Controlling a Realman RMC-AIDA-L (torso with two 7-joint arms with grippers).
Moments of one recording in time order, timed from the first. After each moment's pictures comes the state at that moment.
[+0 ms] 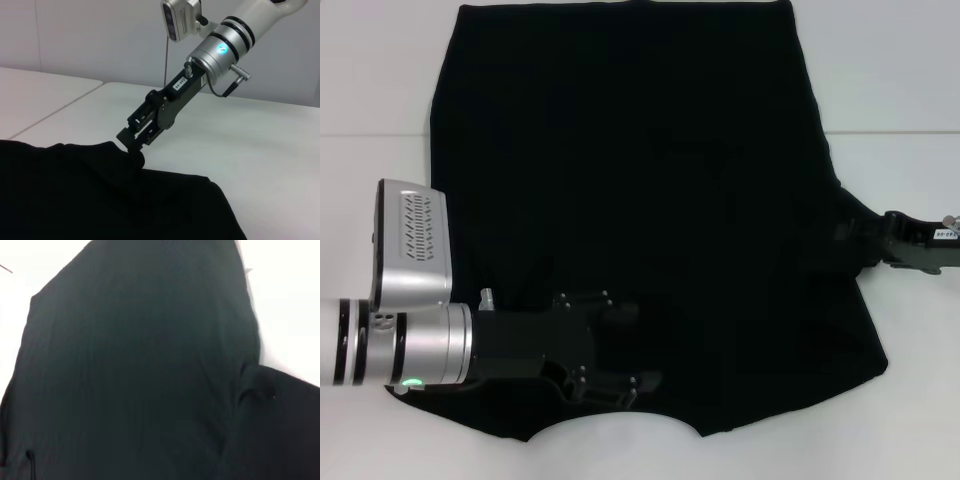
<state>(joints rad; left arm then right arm) -0.55 -2.16 0.80 0.66 2.07 1.48 -1.17 0.70 2.00 -0.60 -0.53 -2.31 -1.07 2.46</state>
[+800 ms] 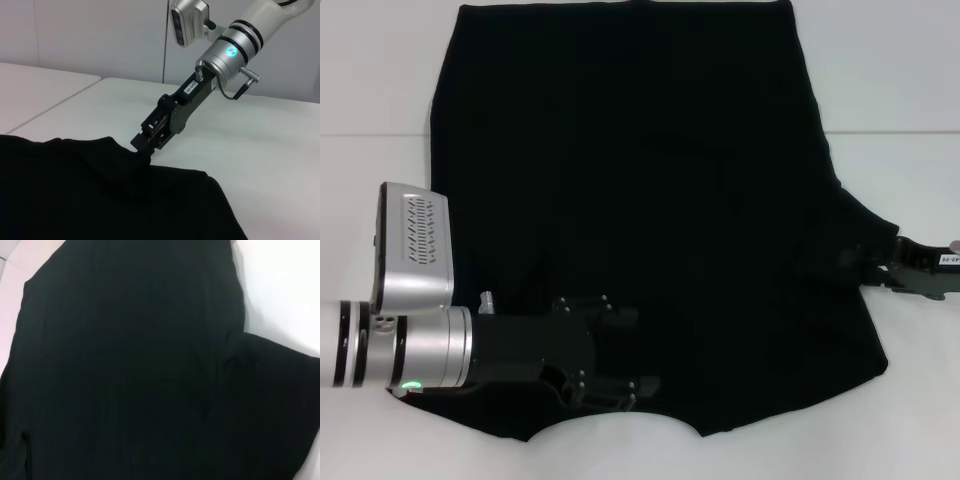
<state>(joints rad) -0.55 -2.16 0.80 0.66 2.09 1.48 -1.17 0.66 2.00 -0.61 -0.51 -2.30 -1.11 2.45</state>
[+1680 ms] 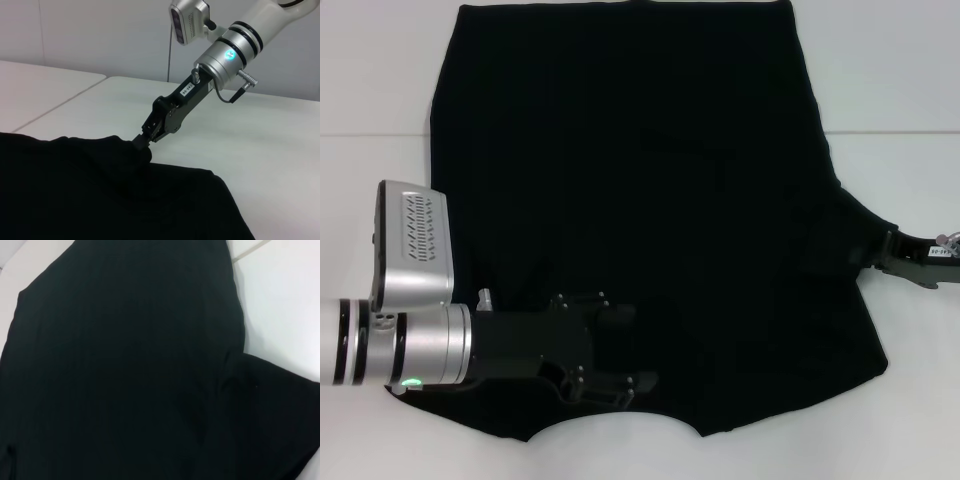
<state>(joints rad) -0.55 -2.16 0.80 0.66 2.09 1.47 -1.17 0.68 2.01 -0.60 -0.49 -2.30 -1.01 2.40</state>
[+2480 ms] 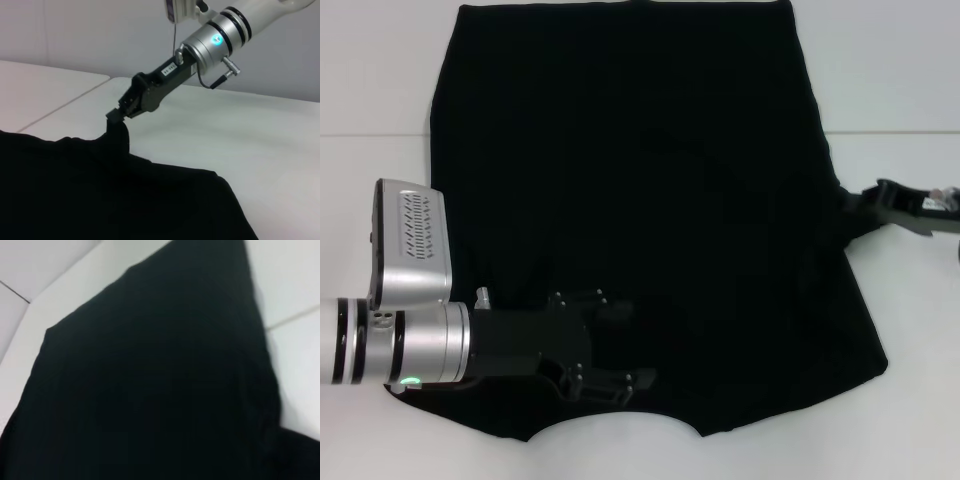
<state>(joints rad) -0.55 -2.16 0.79 0.66 2.09 1.47 -1.17 0.72 2.02 -0.60 -0.50 -2.21 -0.94 2.31</state>
